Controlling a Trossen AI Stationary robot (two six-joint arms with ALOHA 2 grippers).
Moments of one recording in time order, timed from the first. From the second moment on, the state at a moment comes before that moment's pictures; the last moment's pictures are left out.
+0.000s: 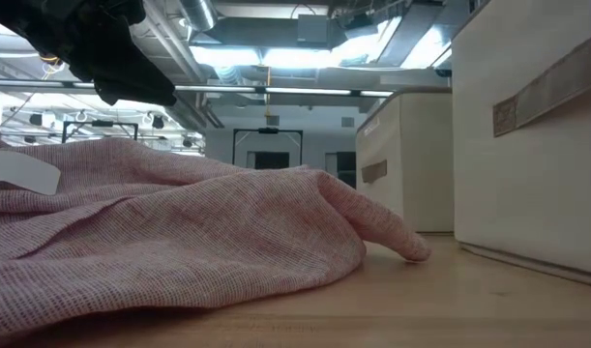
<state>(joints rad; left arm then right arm) -0.42 0.94 0.48 -0.12 -0.66 -0.44 0.79 1.34 1.37 -1.28 0.54 1.59</state>
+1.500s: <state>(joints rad) -0.42 0.94 0.48 -0.12 -0.66 -0.43 0.08 2.10 1.38 -0.20 0.26 0.47</state>
